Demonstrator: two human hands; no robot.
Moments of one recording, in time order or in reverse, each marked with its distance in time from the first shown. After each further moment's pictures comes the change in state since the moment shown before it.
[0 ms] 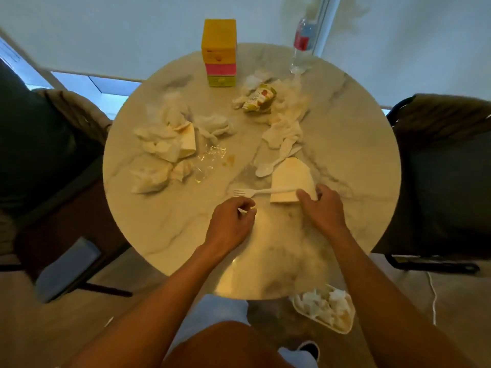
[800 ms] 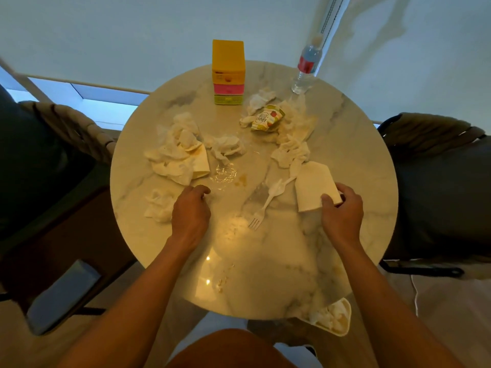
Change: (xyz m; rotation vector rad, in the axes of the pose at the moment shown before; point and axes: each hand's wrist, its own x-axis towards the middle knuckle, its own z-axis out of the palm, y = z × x) left_hand 0.072 -0.059 -0.095 0.214 0.248 0.026; right_hand -0.028 -0.069 -0.009 0.234 0.394 -0.022
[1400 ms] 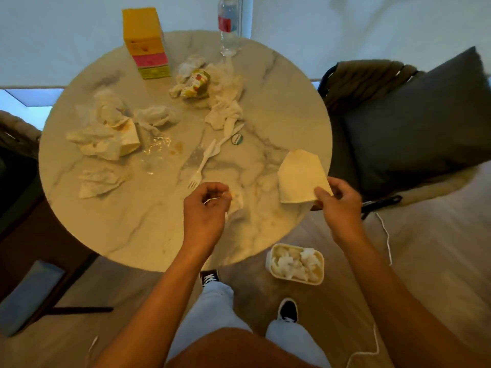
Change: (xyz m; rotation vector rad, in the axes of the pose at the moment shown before) left_hand -0.158 0.147 0.042 -0.749 -0.174 -0.171; right_hand -0.035 0.106 -0.136 0.255 -0.037 0.268
